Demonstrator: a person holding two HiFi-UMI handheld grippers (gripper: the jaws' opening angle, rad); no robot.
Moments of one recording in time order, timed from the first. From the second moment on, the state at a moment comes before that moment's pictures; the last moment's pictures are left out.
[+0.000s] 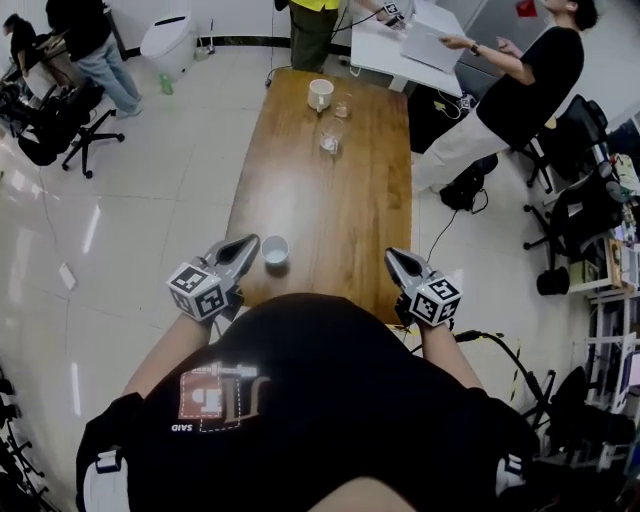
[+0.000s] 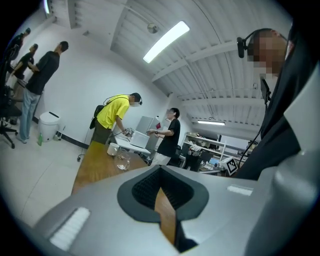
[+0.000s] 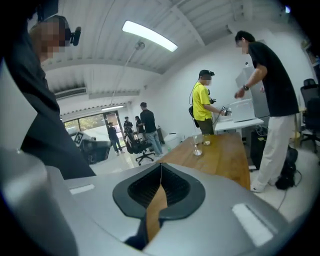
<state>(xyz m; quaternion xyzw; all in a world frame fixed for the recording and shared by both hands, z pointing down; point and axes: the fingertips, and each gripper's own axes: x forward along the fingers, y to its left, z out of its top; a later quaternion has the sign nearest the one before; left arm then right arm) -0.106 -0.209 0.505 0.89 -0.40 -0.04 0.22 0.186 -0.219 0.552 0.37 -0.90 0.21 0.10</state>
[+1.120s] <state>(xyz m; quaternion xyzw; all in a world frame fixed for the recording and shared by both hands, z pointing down) -0.112 -0.203 0.518 0.88 -0.42 -0.03 0.23 0.186 -0.223 0.540 0.33 -0.91 0.26 0.01</state>
